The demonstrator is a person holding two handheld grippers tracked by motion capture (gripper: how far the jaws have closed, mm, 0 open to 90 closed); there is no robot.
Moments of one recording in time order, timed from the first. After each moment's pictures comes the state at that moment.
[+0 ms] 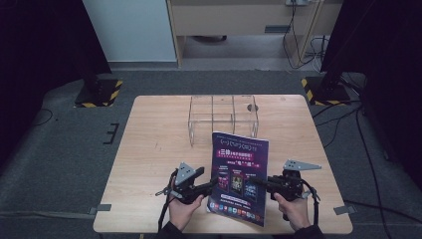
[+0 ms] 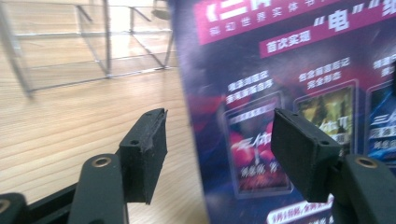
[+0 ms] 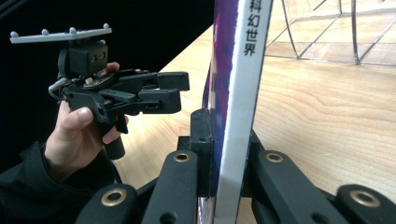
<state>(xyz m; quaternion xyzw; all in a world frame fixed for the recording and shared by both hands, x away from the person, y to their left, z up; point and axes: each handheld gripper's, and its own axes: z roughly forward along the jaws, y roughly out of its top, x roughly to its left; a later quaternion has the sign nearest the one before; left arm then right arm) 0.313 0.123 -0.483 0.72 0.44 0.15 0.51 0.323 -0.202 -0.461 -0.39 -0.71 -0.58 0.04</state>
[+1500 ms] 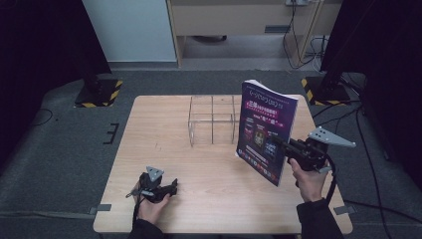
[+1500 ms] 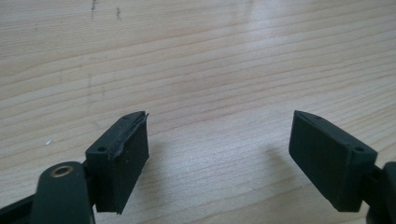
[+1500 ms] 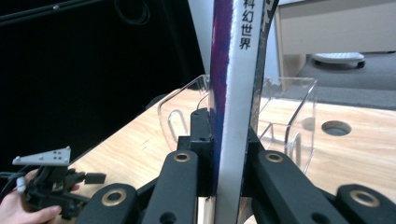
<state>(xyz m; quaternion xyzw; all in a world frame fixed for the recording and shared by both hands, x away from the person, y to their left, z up) 0.328 0.217 -0.531 0.73 0.56 0.24 0.32 0.349 -0.227 -0.362 -0.41 -0.66 -0.60 -0.17</state>
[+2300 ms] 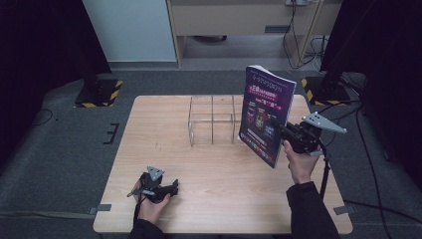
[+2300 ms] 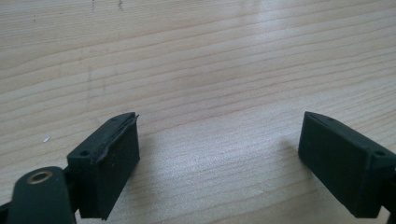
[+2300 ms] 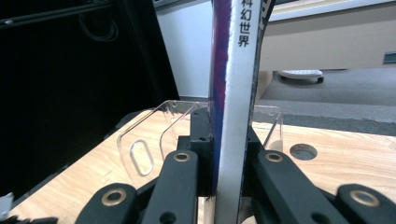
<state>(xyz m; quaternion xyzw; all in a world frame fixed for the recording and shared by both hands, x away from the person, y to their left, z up) 0.330 0.217 -0.535 0.73 0.56 0.24 0.31 0.389 -0.215 -0.358 -0.44 -0.63 -0.60 -0.22</state>
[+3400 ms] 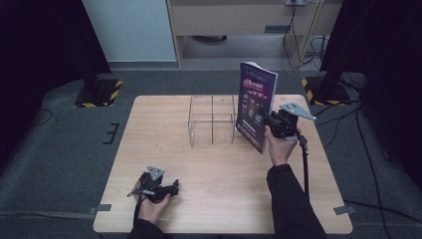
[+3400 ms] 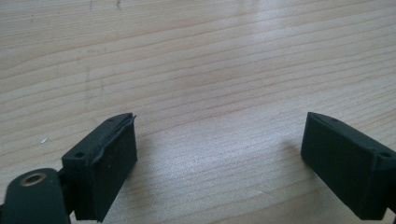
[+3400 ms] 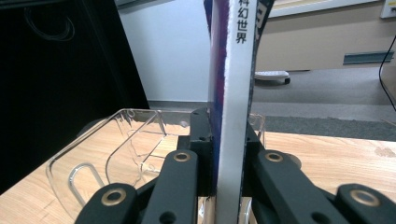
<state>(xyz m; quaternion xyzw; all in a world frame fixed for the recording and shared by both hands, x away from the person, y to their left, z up) 0.331 0.216 -0.536 0.73 0.56 0.24 0.31 0.451 -0.180 -0.388 -0.48 -0.61 -0.57 -0.27</state>
